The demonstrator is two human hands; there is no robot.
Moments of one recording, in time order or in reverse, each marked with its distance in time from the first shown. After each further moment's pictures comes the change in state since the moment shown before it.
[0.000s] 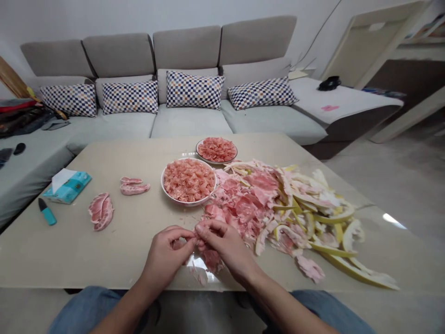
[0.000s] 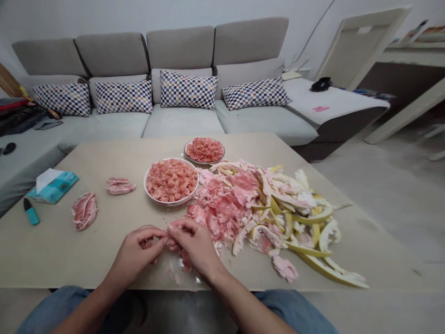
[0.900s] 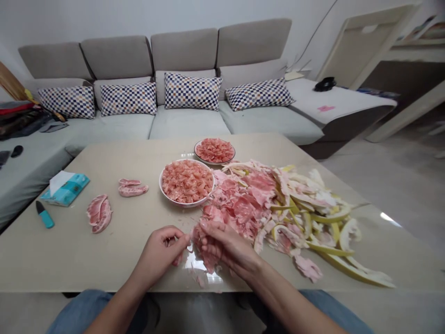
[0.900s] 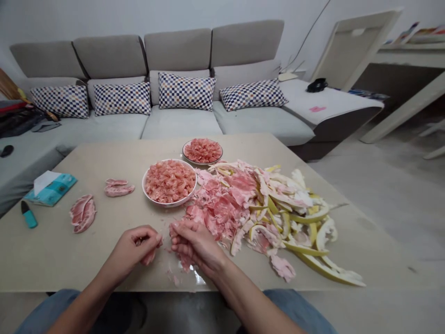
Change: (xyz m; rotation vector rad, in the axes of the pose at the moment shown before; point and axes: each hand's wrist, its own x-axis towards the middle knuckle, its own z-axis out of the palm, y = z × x) left_hand 0.005 0.006 -0.012 -0.163 -0.134 -0.155; right_hand 0.005 -0.001 -0.014 0.352 -0.214 0.220
